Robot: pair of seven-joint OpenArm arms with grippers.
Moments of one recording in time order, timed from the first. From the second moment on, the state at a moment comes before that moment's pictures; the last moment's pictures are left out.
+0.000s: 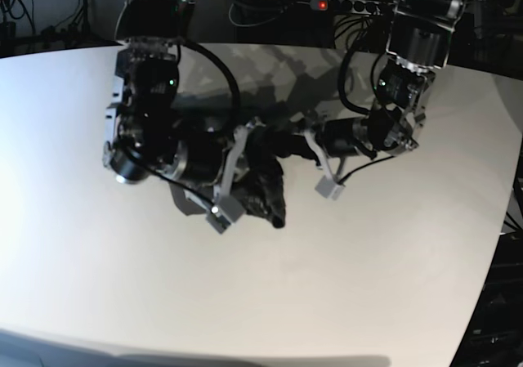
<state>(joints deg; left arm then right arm) -7.4 -11.7 13.1 64.1 -58.9 -31.0 52.3 2.6 -8.3 4.1 102.2 39.5 40.7 -80.5</state>
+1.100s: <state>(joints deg) -6.2 -11.9 12.9 64.5 -59.1 -31.6 51.4 7.5 0.5 -2.7 92.8 39.4 40.7 -72.9</state>
